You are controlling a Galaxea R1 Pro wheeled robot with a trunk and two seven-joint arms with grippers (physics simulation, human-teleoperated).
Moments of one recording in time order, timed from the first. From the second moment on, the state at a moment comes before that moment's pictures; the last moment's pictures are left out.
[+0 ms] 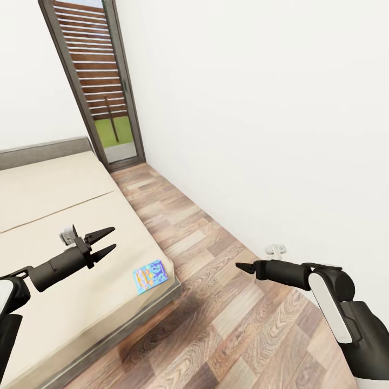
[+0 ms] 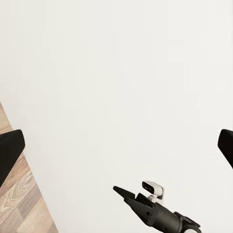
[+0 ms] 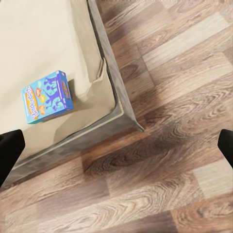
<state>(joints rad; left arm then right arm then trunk) -0.39 0.29 0.26 -1.60 1.55 1.01 -0.04 -0.45 -0.23 0.03 -1.61 -0.44 1.04 0.41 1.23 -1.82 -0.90</state>
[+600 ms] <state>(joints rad) -0.39 0.29 0.27 -1.60 1.55 1.01 -0.04 -0.46 -0.22 0.03 -1.54 -0.45 1.04 0.40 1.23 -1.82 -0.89</state>
